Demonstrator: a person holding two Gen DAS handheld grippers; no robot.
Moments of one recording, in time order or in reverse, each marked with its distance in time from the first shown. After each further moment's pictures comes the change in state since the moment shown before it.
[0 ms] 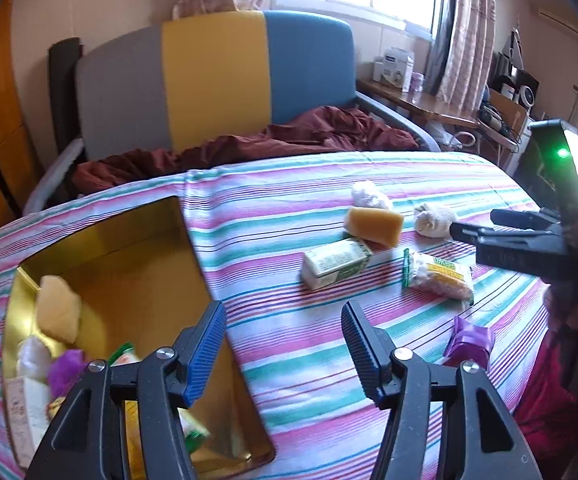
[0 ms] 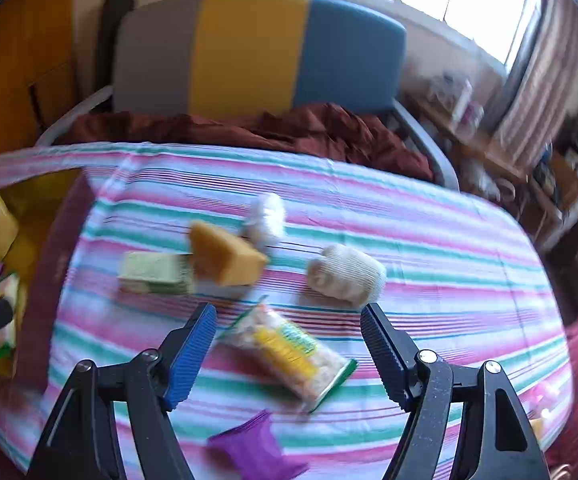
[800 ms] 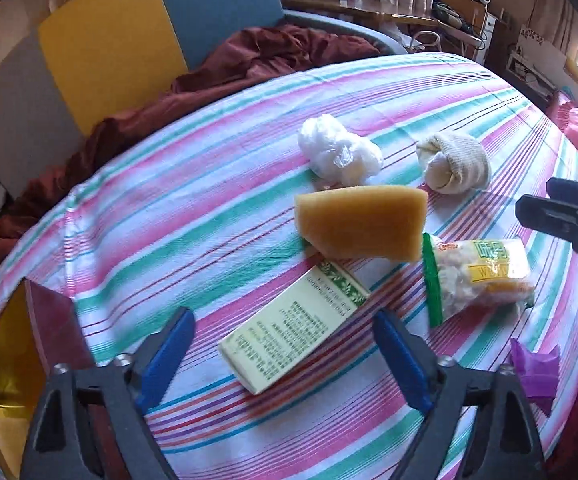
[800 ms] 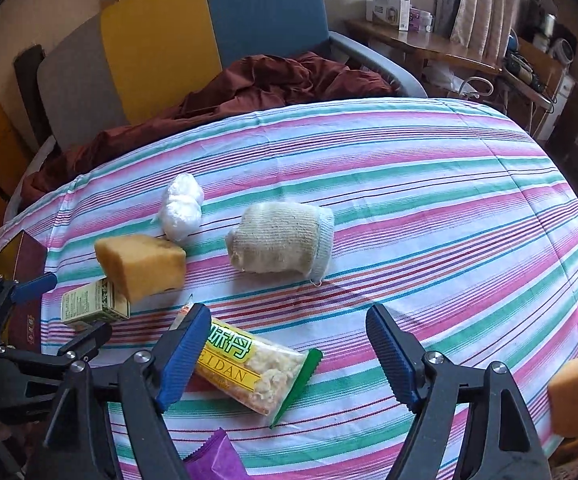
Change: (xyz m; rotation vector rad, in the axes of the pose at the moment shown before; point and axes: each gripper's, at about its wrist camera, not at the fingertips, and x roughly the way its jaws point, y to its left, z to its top) left arm 0.144 -0.055 0.049 0.282 0.261 -0.076; right arm 0.034 -0.051 -0.008 0.253 0.119 0.045
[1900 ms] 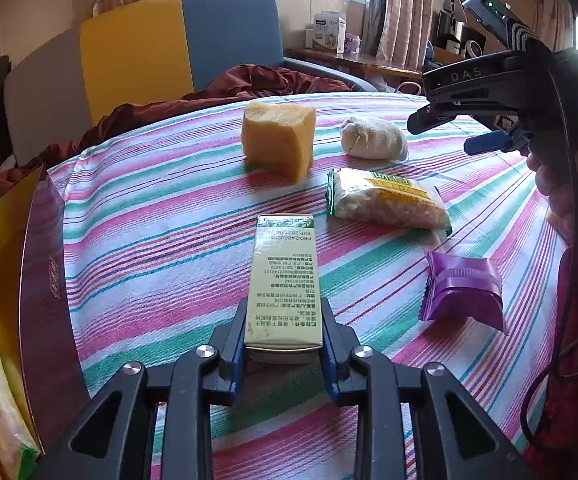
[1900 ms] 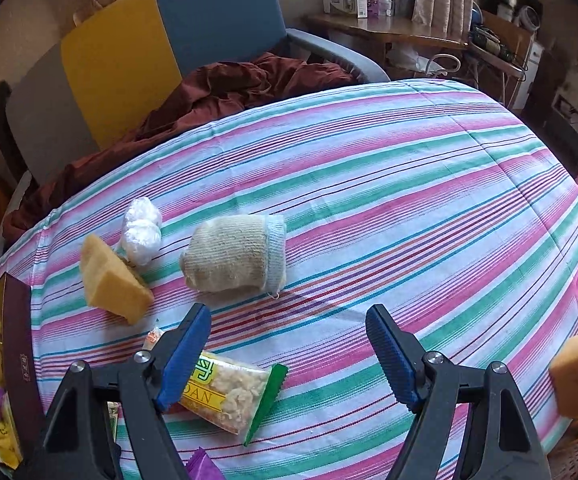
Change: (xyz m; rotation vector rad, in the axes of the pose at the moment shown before) left arm -0.039 -0.052 -0.107 -0.104 -0.244 -0.039; right arm 0.009 -0.031 0.006 0.153 -0.012 -0.036
